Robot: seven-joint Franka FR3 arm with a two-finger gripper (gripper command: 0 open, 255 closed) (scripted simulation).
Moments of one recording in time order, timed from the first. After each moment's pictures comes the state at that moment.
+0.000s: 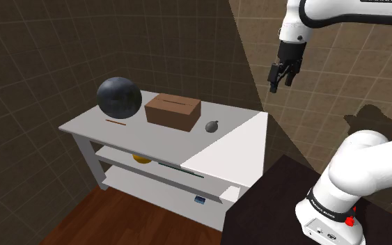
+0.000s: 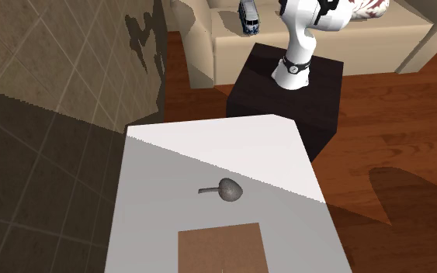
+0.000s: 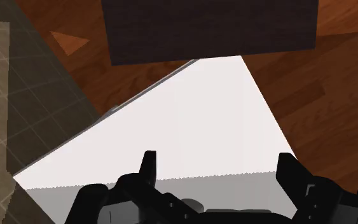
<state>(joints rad) -0.01 -0.81 -0.07 -2.34 -0.08 1.52 0.04</state>
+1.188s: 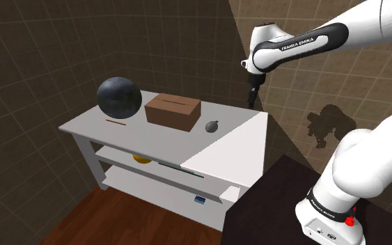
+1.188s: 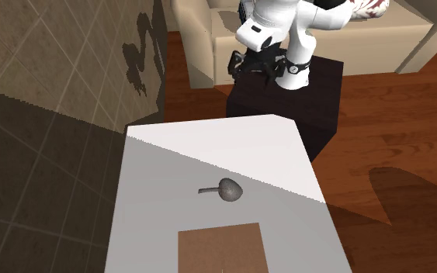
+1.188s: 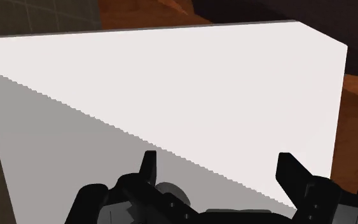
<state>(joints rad) 0.10 -0.37 -0.29 -2.37 -0.22 2.04 -0.49</state>
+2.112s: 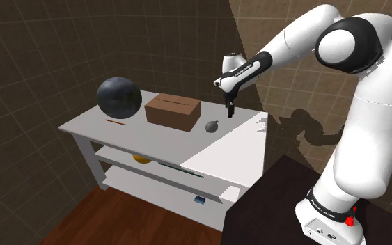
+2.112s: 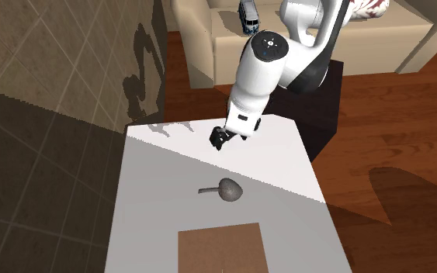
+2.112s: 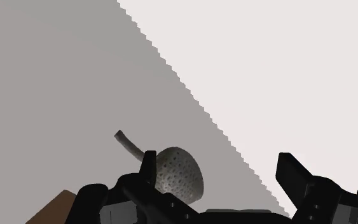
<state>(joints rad) 0.15 0.18 -0.33 -2.13 -0.11 2.37 -0.97</state>
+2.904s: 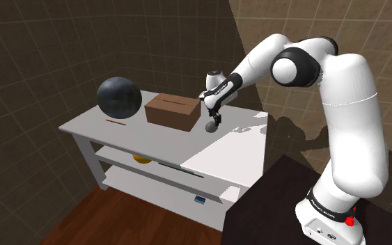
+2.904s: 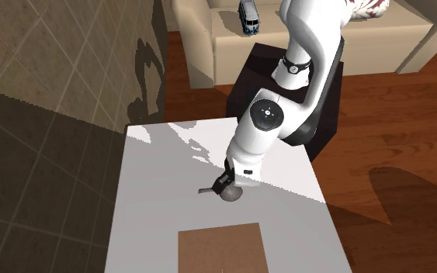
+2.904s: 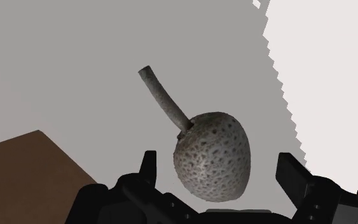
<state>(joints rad) 0.11 0.53 -0.24 -1.88 -0.07 2.51 -1.23</state>
